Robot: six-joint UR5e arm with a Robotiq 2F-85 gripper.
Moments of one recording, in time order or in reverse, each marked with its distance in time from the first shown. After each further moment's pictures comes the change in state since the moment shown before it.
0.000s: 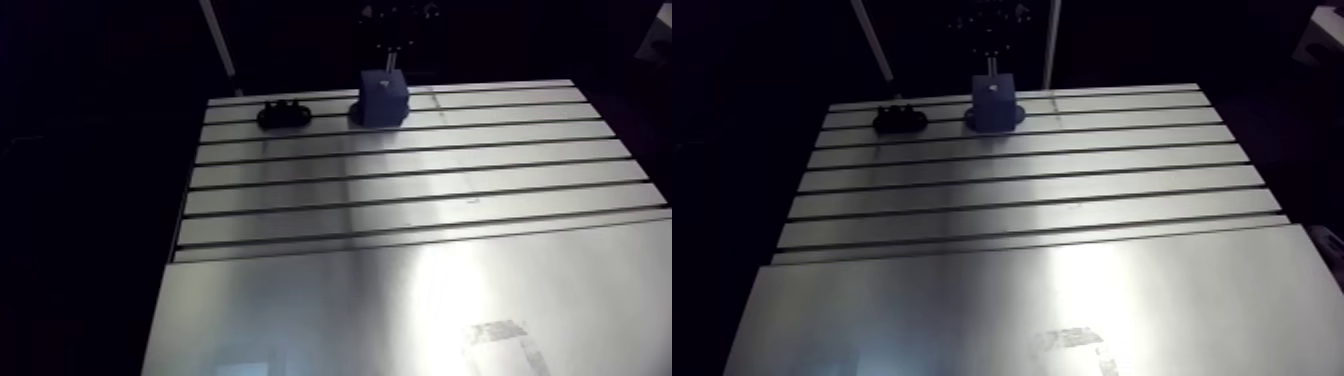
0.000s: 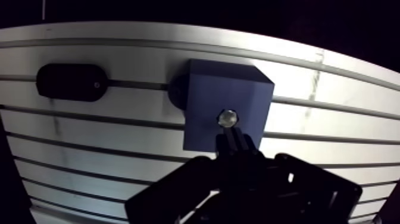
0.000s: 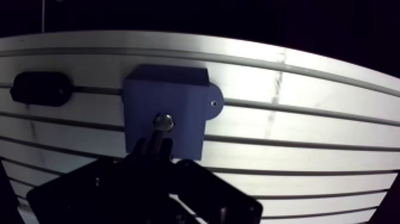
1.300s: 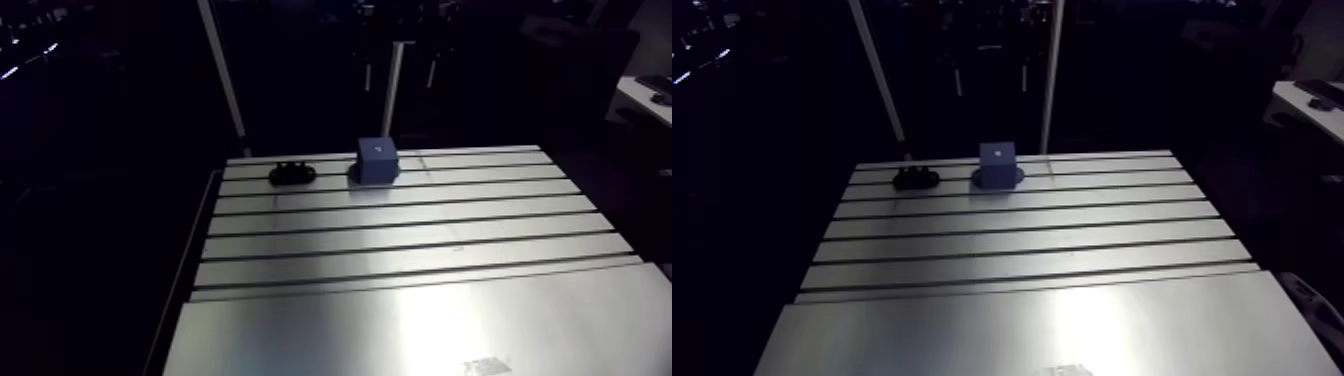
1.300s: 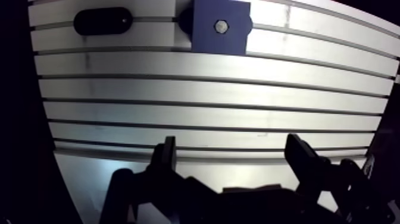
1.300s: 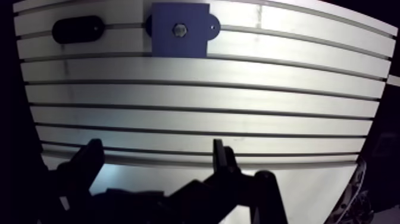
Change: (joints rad) arm 0.006 -0.214 -0.049 0.324 -0.023 0.058
